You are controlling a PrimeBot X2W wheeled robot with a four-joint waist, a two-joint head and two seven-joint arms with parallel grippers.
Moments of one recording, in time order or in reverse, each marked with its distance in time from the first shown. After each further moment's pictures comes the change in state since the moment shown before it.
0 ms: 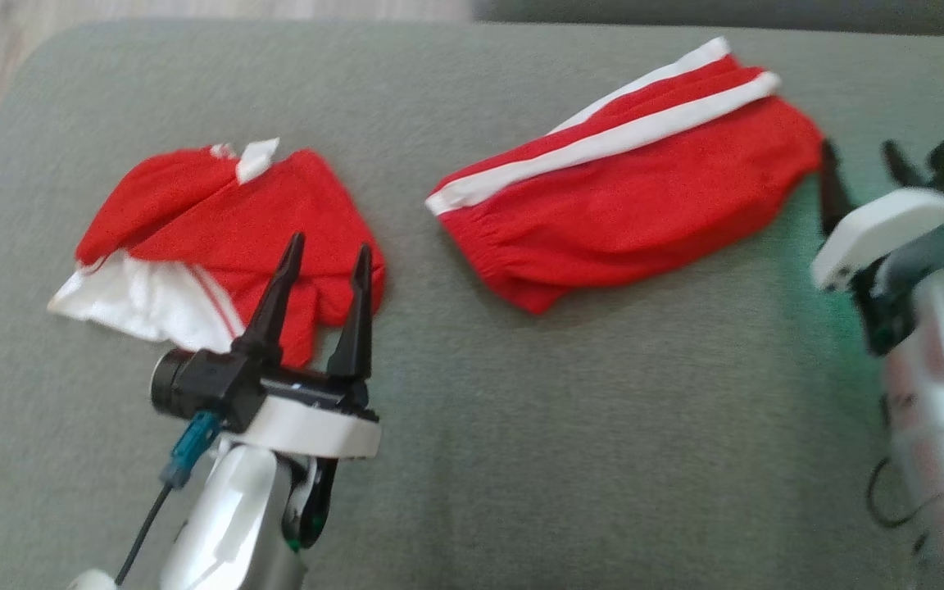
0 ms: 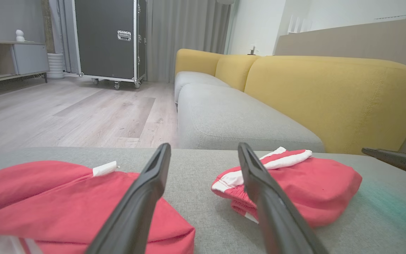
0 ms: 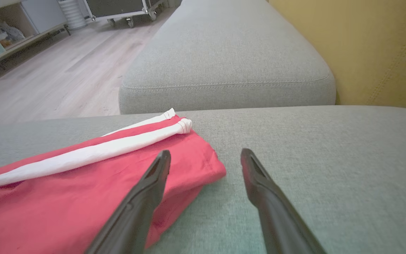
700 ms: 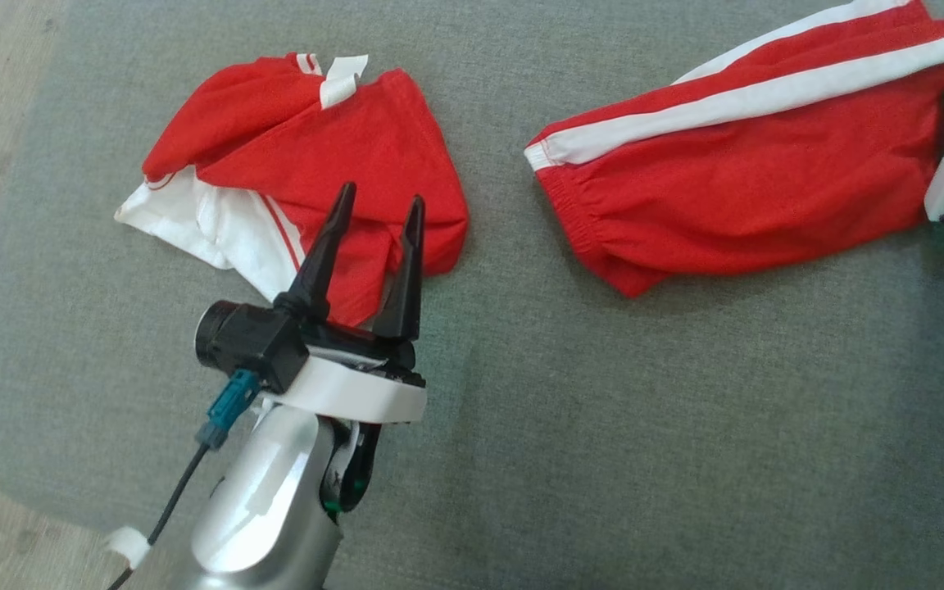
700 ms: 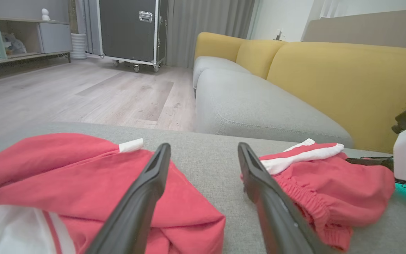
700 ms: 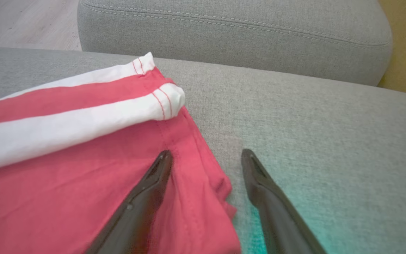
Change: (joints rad) left arm -0.109 -0.008 -0.131 -0.007 -0.088 0.048 0.000; right arm -0.286 -0.165 -0.110 0.335 -0.241 0.000 0.079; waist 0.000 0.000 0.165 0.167
